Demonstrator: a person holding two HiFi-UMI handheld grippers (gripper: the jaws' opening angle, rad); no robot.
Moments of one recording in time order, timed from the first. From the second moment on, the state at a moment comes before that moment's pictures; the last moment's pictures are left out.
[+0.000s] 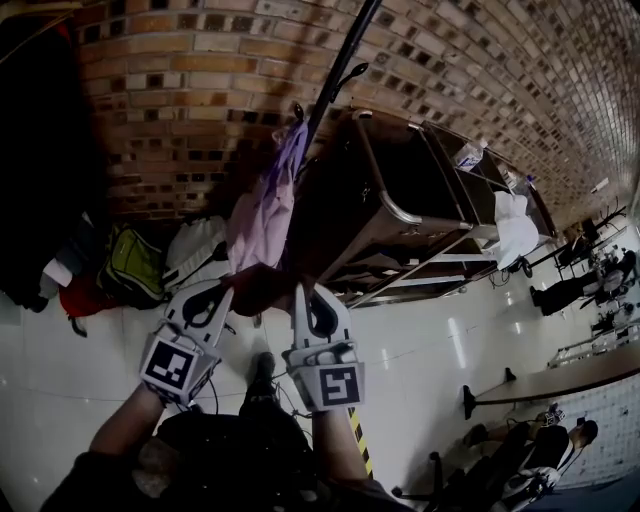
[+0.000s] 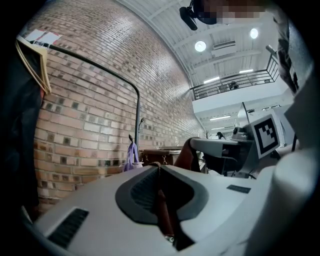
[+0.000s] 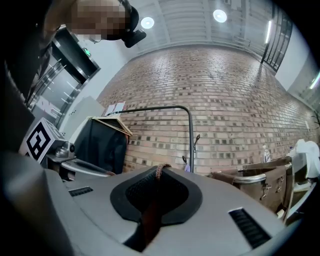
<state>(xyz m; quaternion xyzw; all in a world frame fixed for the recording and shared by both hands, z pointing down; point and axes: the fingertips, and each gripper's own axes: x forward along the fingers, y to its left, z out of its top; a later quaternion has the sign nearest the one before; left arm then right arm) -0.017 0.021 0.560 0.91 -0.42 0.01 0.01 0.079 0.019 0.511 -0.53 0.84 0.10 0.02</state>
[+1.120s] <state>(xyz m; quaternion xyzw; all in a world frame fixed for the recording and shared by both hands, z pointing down) 0.199 -0.204 0.442 0.90 -0.43 -0.04 -0.09 0.232 -0.206 0.431 -0.44 0.88 0.17 0.05</state>
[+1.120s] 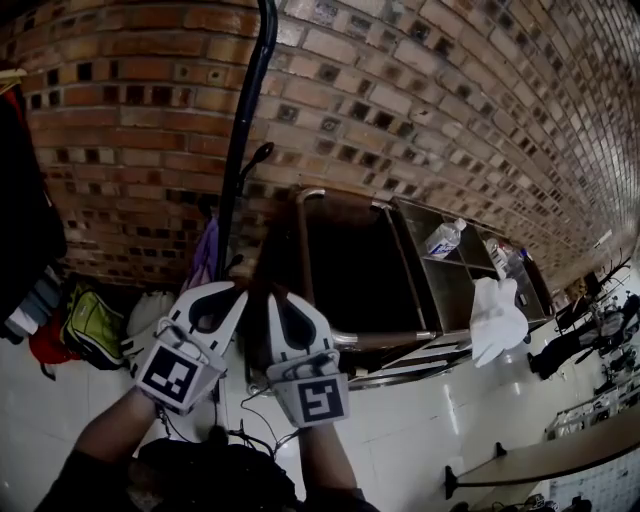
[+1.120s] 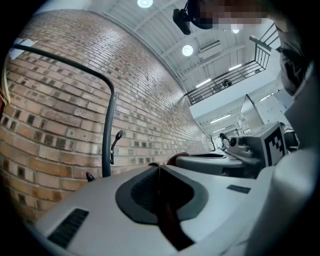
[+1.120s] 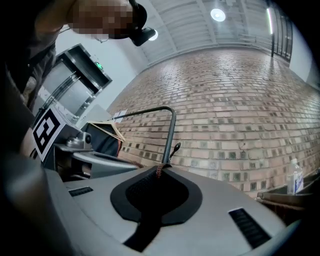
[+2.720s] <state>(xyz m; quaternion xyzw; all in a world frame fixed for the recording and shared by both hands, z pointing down) 0.259 -0.380 0.204 0.88 -0.40 -0.15 -0.19 0.280 -0.377 0.204 -0.48 0.82 0.30 0.08</state>
